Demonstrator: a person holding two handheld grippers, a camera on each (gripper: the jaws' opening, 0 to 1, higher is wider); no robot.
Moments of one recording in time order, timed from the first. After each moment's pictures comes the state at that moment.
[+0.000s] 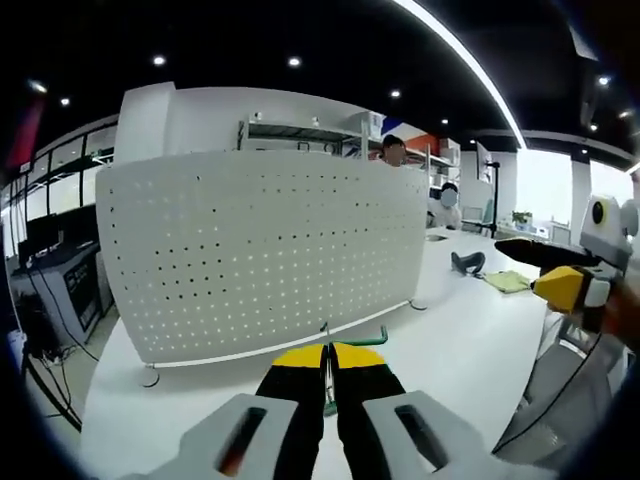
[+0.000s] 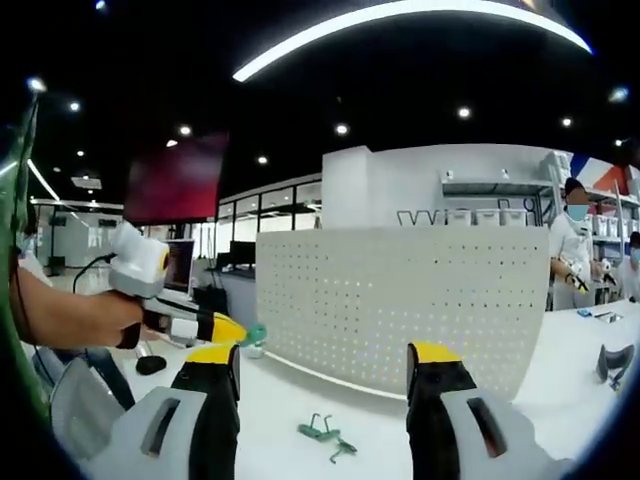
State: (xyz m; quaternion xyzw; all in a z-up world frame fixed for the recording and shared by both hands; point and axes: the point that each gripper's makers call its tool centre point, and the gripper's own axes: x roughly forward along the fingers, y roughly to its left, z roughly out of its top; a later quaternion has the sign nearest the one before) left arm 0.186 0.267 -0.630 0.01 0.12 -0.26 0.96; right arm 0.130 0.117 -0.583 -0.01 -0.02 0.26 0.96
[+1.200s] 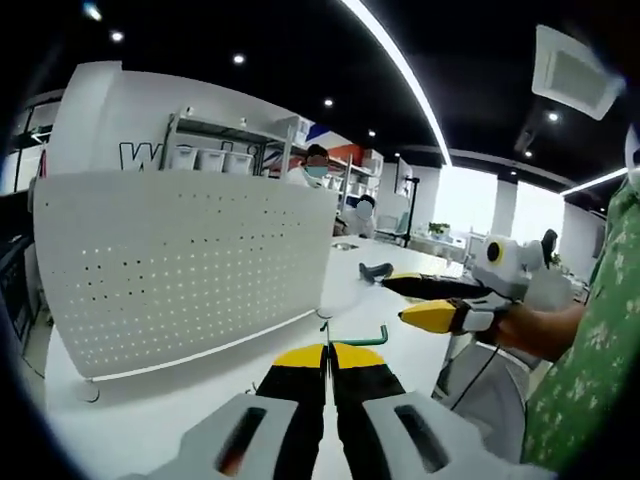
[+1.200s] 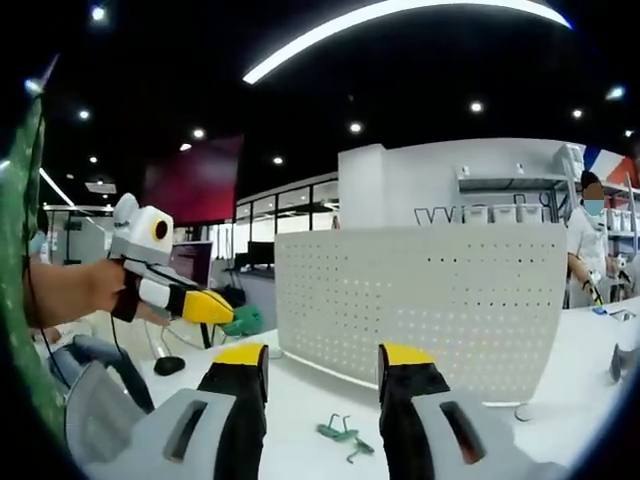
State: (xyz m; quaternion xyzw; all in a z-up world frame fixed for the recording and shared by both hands) left arm 0.124 0.234 -0.584 -0.03 0.13 -0.45 0.88; right arm 0.121 0.131 -0.582 -0.01 -0.01 0.31 0.95
